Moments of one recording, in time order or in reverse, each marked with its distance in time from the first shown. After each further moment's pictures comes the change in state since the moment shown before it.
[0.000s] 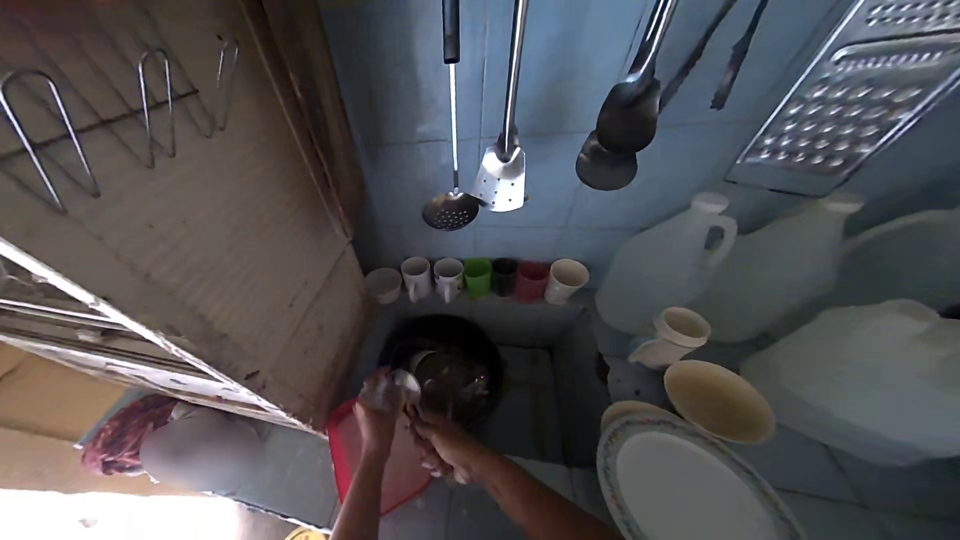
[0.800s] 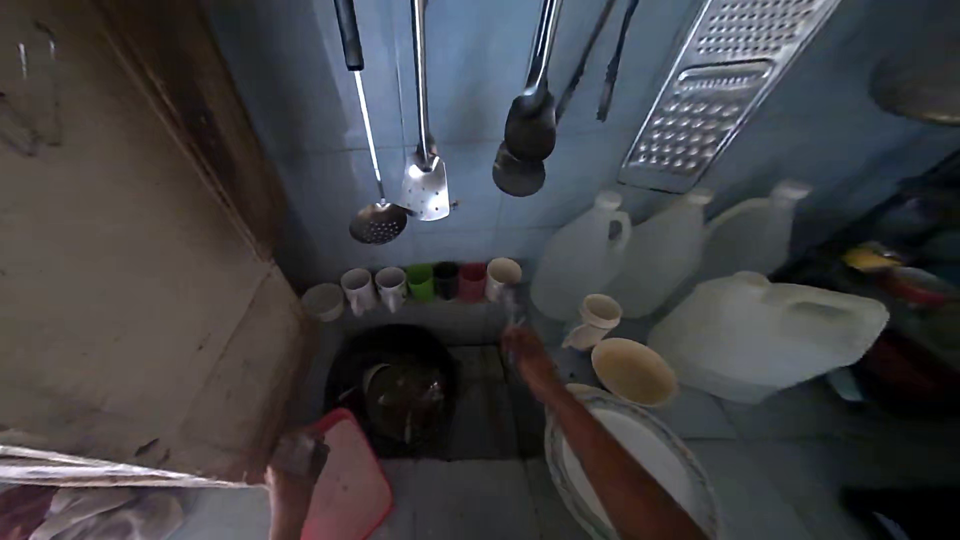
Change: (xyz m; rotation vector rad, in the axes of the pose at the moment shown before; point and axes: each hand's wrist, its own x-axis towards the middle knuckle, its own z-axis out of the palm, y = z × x) left_hand -0.004 -0.029 -0.049 0.142 -0.112 -0.072; right_hand -0.092 -0.059 -0.169 -0.428 0.969 -0.496
